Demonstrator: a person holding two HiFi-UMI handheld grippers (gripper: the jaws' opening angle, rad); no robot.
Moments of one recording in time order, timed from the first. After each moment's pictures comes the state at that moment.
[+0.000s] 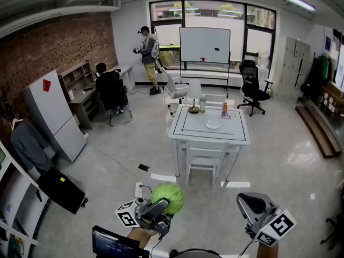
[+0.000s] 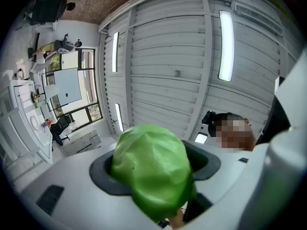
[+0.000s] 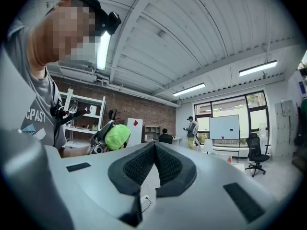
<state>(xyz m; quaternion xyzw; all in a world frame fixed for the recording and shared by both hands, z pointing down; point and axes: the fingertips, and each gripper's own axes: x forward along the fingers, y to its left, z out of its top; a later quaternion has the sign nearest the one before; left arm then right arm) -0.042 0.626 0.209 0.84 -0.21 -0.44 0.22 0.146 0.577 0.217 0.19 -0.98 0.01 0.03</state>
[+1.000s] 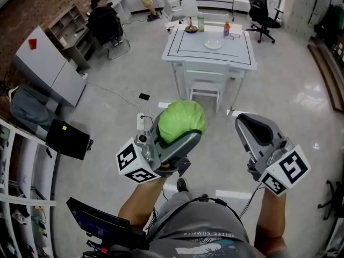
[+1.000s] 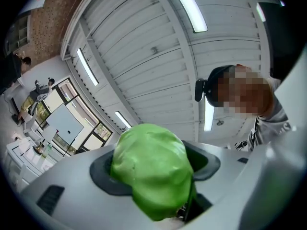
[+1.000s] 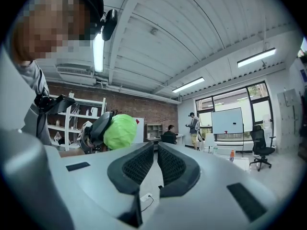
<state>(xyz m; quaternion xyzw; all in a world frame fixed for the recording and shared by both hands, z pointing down) 0.063 0.521 0.186 0.88 -0.36 -0.32 0.01 0.154 0.472 0.234 0.15 -0.99 0.00 0.02</state>
